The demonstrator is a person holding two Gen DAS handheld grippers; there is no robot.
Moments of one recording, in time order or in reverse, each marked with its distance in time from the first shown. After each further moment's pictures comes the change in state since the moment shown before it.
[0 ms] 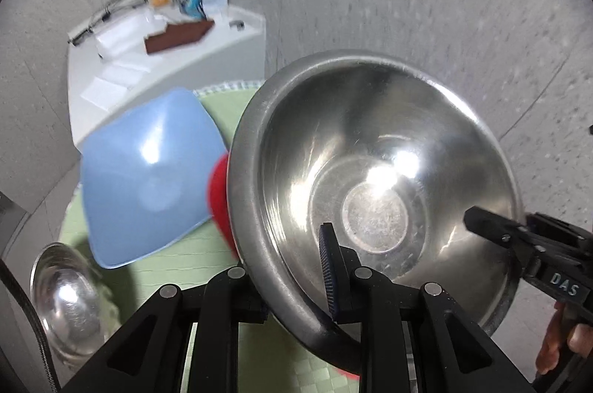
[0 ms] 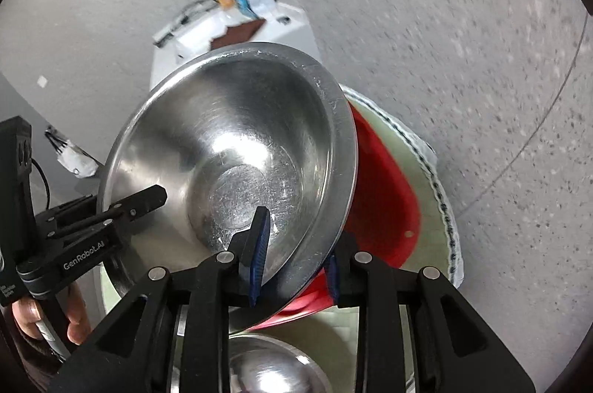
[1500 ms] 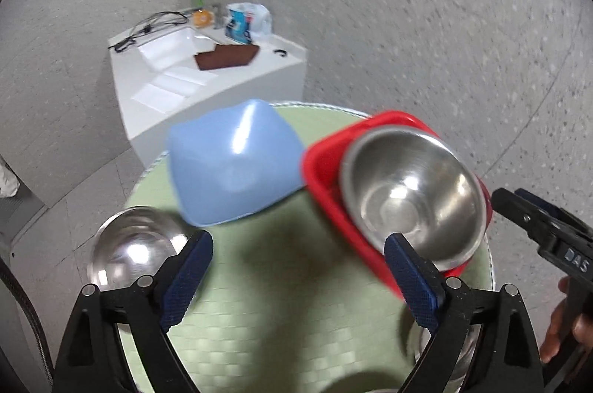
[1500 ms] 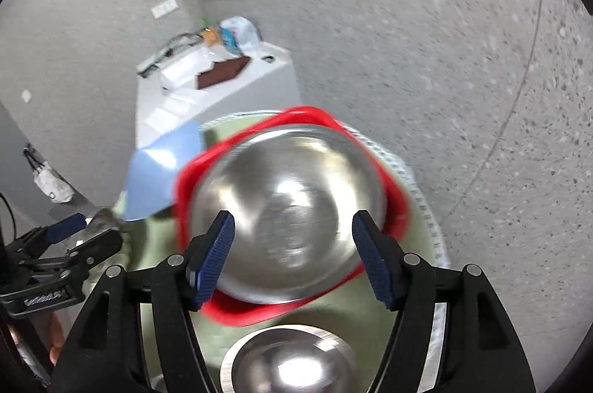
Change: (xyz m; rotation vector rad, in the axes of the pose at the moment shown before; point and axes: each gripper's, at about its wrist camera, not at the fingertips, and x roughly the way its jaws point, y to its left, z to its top) left arm -0.110 0.054 -0.060 -0.086 -0.170 0.060; right arm -0.064 0.073 -0.032 -0.016 -0.213 -0.082
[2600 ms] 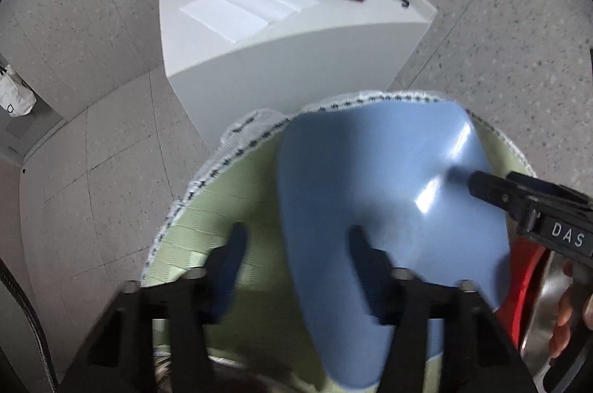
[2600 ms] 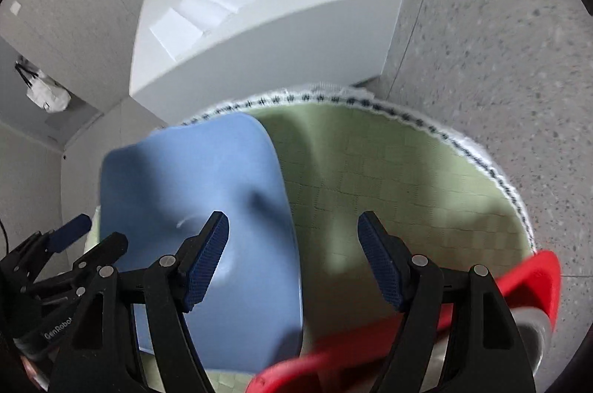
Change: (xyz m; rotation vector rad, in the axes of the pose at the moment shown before) left arm 0.180 0.153 0.103 -0.252 0.325 0.118; right arm 0.300 0.113 0.110 -0.221 0.492 0.025
